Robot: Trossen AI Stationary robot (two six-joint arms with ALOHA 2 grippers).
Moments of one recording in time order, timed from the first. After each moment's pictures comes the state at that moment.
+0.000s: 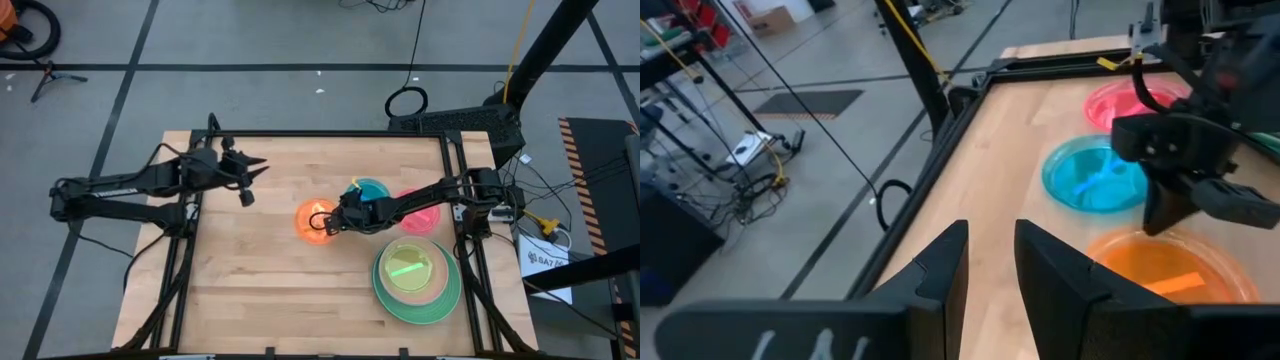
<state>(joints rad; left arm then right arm) 0.19 0.83 0.76 -0.29 -0.26 0.20 0.04 1.86 1.02 -0.28 0.33 1.21</state>
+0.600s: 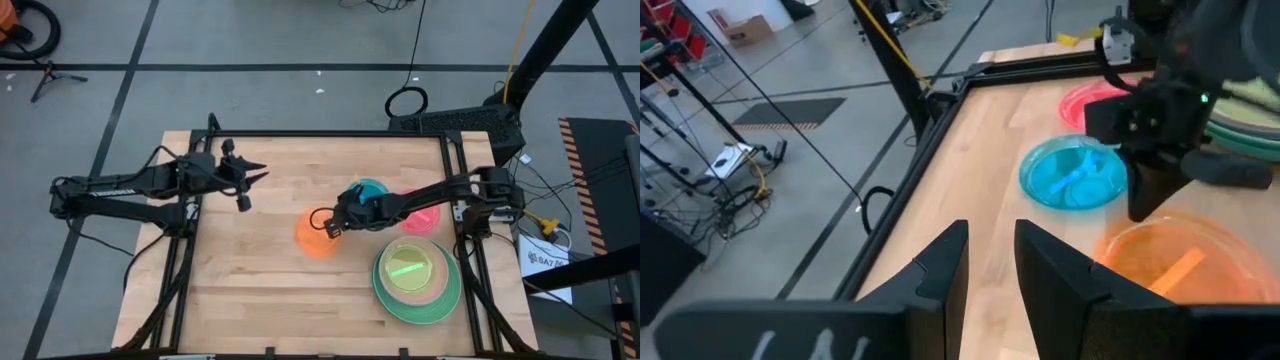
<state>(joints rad) 0.13 0.81 0.76 -0.31 -0.26 0.20 0.04 1.78 1.02 -0.28 0.25 1.06</state>
